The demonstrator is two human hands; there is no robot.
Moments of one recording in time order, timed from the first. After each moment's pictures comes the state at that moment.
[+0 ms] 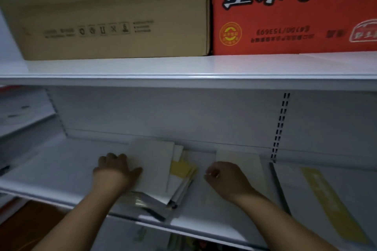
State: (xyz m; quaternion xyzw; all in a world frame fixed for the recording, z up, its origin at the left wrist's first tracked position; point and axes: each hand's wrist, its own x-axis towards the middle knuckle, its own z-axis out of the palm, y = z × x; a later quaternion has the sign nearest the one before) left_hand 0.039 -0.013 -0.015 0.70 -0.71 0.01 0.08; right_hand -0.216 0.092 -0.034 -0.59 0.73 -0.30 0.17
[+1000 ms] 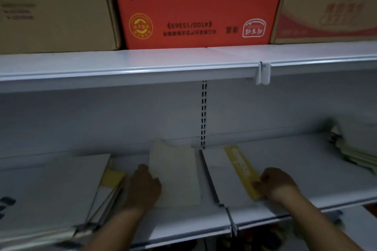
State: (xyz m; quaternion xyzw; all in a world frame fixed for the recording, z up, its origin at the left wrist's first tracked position) left_hand -0.159 0.044 -0.072 0.53 -0.76 -0.31 0.19; right_hand -0.411 0.249 -0.064 -0.27 0.93 -0.18 0.16
